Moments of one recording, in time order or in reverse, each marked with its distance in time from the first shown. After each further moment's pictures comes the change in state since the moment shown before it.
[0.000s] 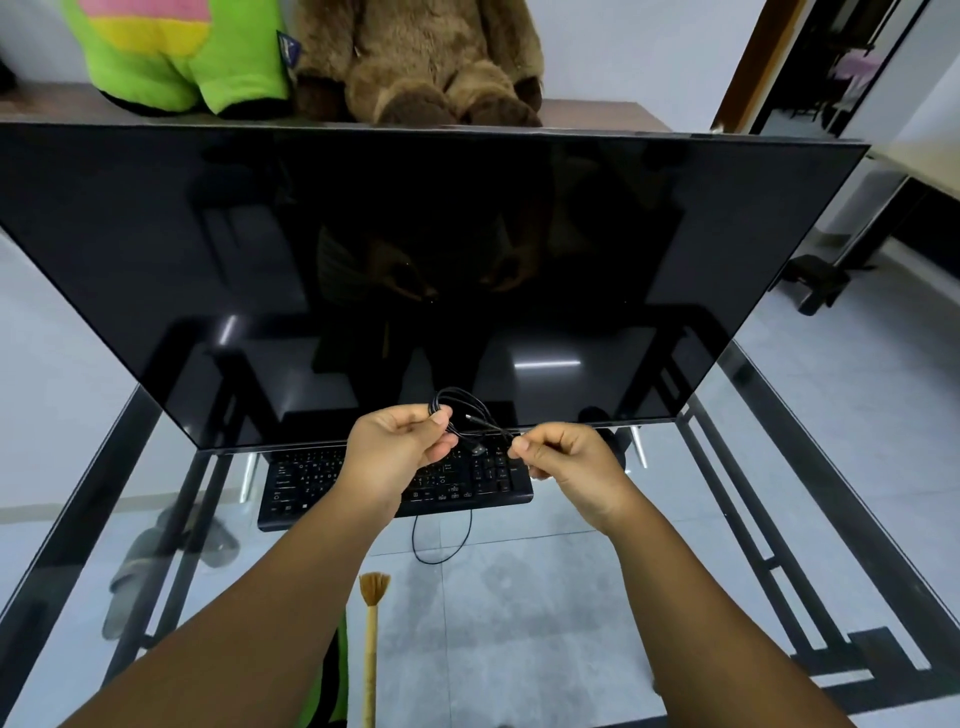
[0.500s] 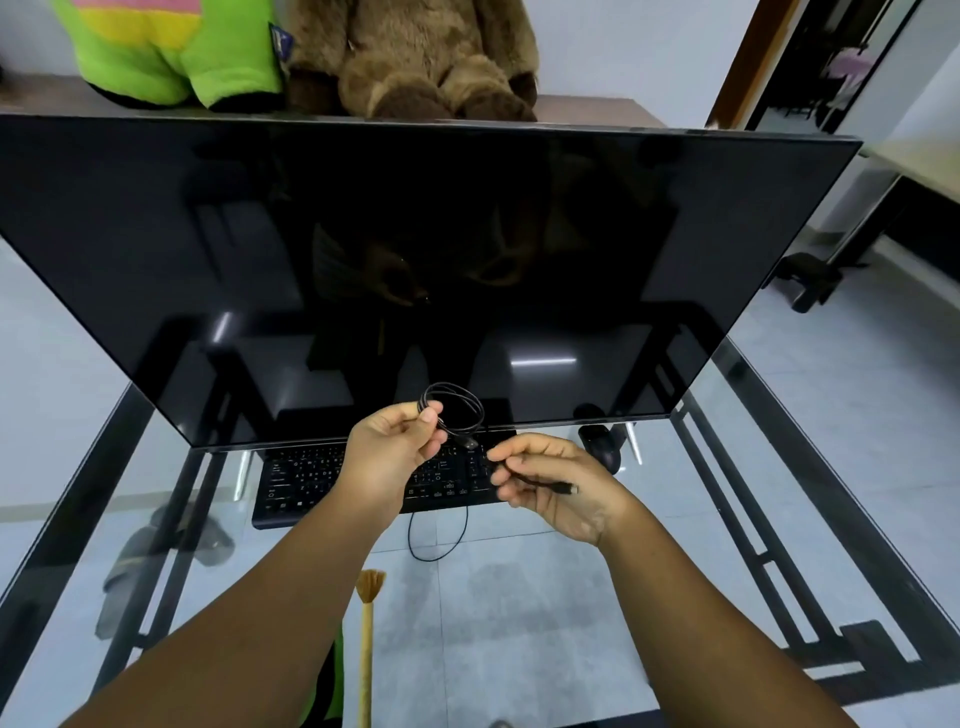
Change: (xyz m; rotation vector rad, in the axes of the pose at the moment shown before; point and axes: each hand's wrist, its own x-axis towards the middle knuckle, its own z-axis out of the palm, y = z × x) left_hand 0.004 -0.013 0.000 -0.054 0.019 0.005; right_hand -0.005 0.008 0.003 0.508 -0.299 0.167
